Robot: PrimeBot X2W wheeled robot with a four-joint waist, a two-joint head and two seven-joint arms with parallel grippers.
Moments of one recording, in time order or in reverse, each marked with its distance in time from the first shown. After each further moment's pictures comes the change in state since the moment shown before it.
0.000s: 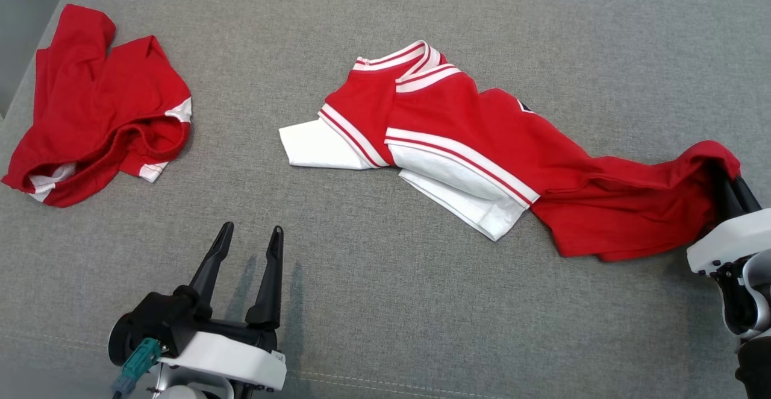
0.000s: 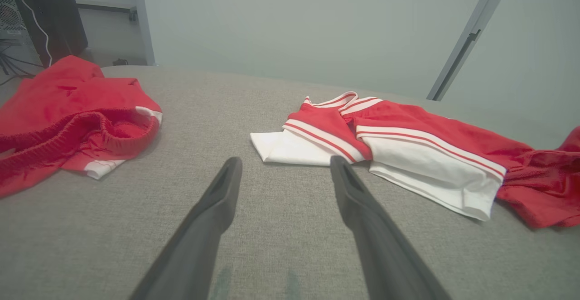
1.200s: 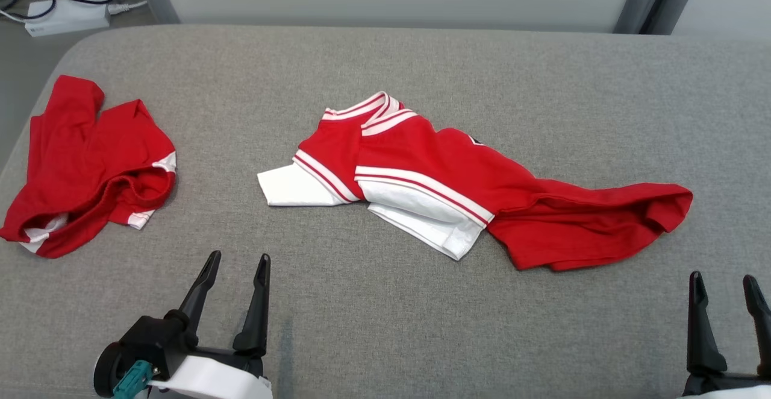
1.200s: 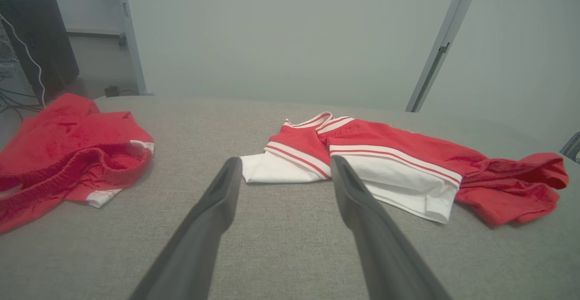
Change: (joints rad) left arm 0.054 0.032 -0.005 -0.016 -0.007 0.026 0.022; right arm 0.541 0.188 -0.125 -0.540 -0.198 0.000 -0.146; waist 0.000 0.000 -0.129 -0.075
